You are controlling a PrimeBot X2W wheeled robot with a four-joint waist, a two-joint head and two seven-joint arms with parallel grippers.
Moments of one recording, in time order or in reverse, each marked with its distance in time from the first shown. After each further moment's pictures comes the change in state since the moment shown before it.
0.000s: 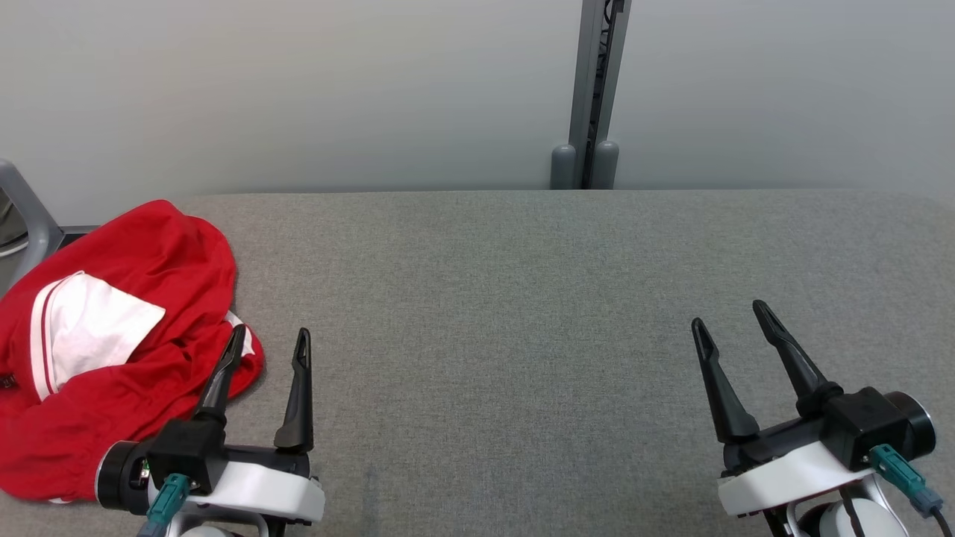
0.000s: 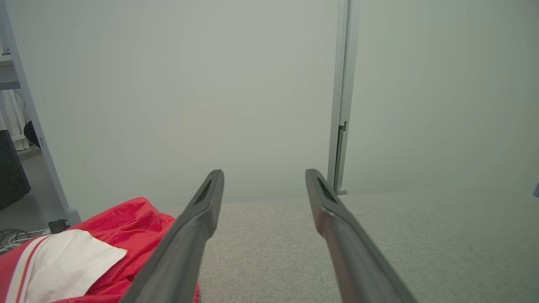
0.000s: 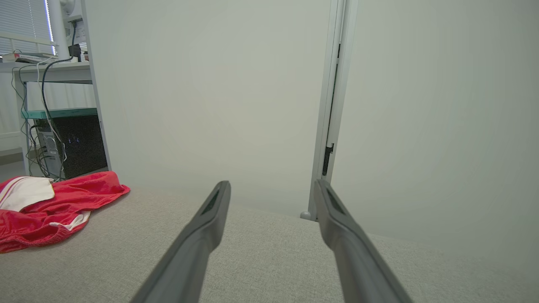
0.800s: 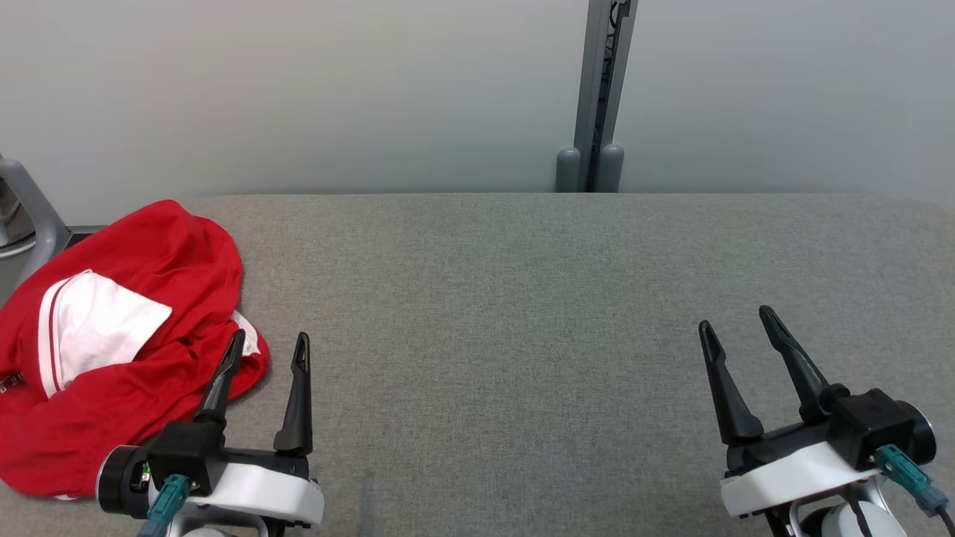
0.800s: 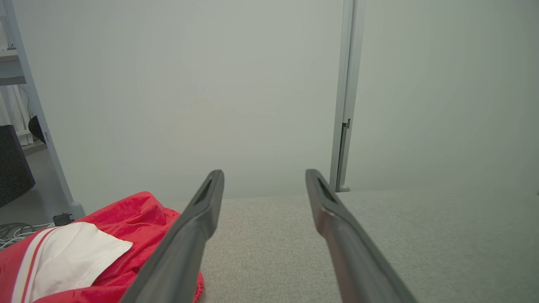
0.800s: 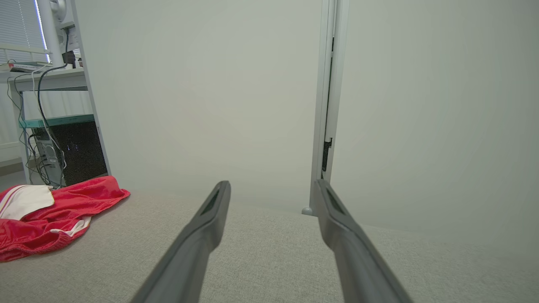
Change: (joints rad) left arm 0.000 0.006 -0.009 0.015 -0.012 0.004 0.000; right arm 0.002 0.007 -0.014 0.022 0.031 0.000 -0.003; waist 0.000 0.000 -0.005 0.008
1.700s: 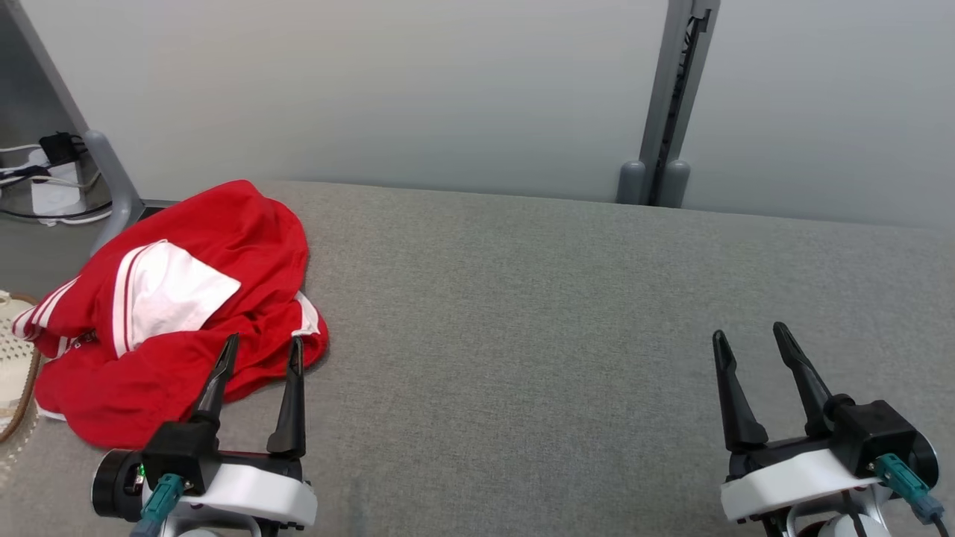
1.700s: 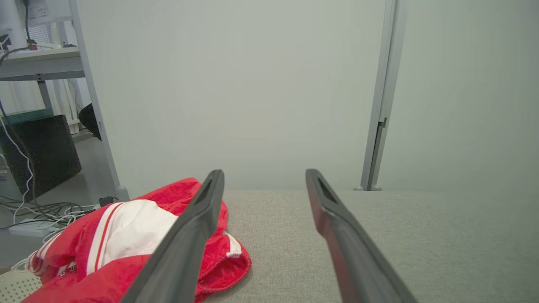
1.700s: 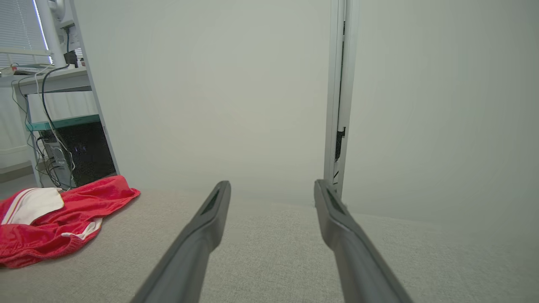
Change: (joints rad) left arm -0.001 0.016 -0.003 0.019 -0.021 0.008 0.001; right arm 0.019 0.010 0.003 0.029 0.041 0.000 0.000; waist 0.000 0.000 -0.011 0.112
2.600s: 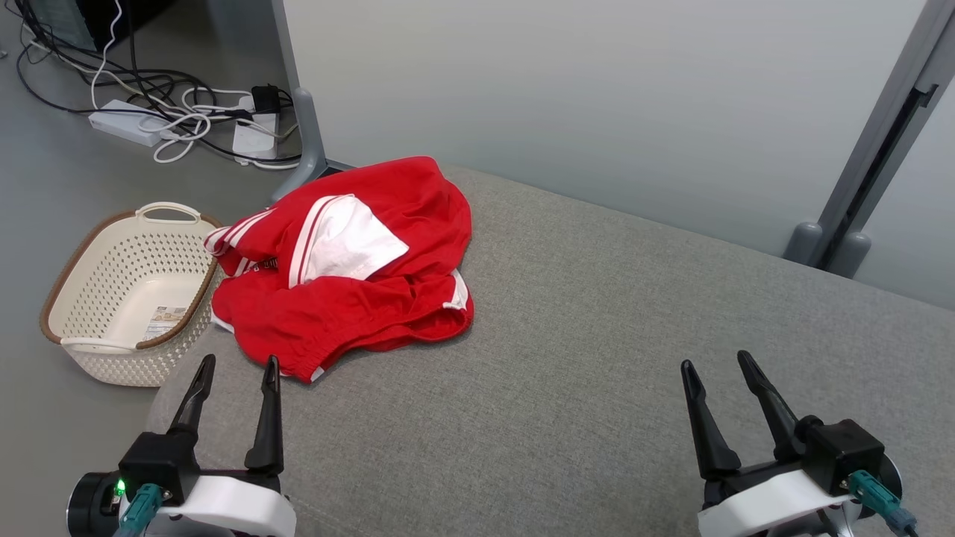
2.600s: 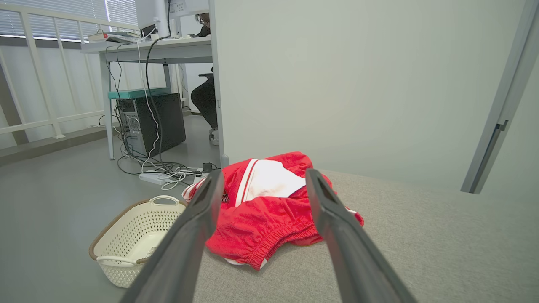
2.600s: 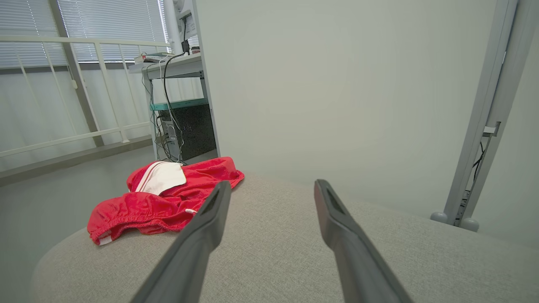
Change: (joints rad) left arm 0.046 0.042 0.010 -0.031 -0.031 0.025 0.056; right arm 0.027 0.006 0.059 0.040 0.051 0.000 -0.007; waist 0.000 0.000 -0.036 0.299
